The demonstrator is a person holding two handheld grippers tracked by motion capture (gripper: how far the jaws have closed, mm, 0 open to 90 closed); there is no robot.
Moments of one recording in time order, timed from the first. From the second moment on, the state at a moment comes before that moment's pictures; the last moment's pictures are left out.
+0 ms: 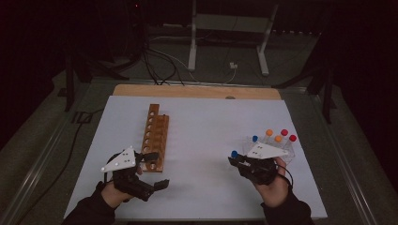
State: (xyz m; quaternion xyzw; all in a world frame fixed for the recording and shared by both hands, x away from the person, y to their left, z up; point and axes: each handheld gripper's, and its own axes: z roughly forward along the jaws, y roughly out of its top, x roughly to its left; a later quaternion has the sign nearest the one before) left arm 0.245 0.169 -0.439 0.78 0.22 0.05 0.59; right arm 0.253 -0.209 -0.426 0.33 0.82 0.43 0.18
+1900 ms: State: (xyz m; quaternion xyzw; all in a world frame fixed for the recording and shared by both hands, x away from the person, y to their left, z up) left arm 0.280 0.039 -0.429 0.82 0.10 0.03 0.56; right arm 0.240 -0.178 -0.432 0.28 0.84 0.45 0.12
